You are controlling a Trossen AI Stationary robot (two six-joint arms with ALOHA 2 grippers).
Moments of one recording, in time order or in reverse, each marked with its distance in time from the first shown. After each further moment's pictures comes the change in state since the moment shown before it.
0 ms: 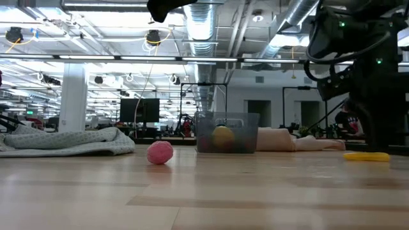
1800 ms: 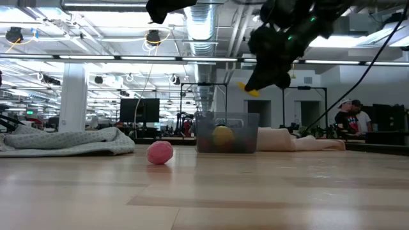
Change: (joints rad) left arm 0.000 -0.001 0.000 -0.026 0.000 0.016; right arm -0.390 0.058 0.247 0.527 -0.093 -0.330
